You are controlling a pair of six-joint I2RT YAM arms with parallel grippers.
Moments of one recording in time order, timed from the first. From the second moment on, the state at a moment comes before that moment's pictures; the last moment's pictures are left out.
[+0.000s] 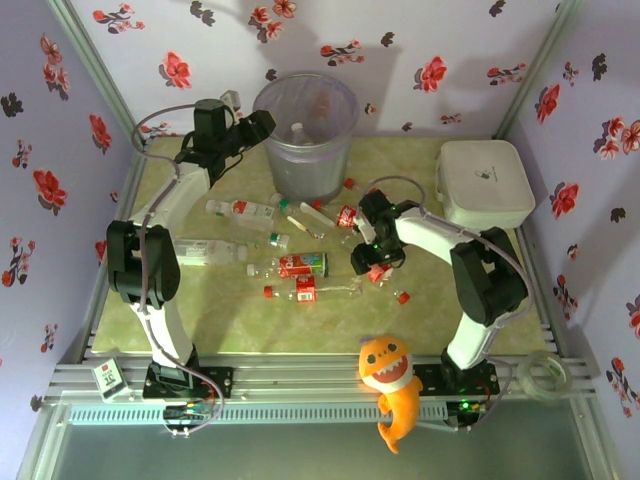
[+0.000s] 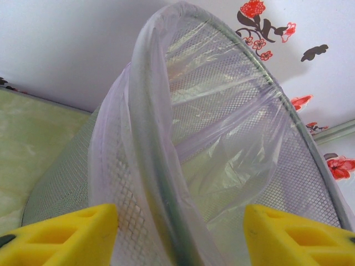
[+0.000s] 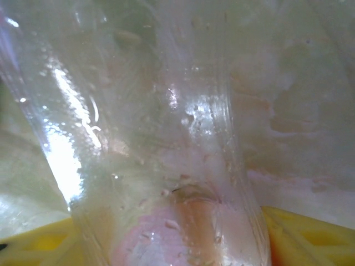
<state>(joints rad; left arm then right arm) -0.24 1.87 1.61 -0.08 0.34 -0.70 0.52 1.74 1.13 -0.81 -0.14 0.06</state>
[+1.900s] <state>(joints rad) -0.26 1.89 1.59 0.01 0.32 -0.77 0.44 2.39 2.67 -0.45 -0.47 0.27</state>
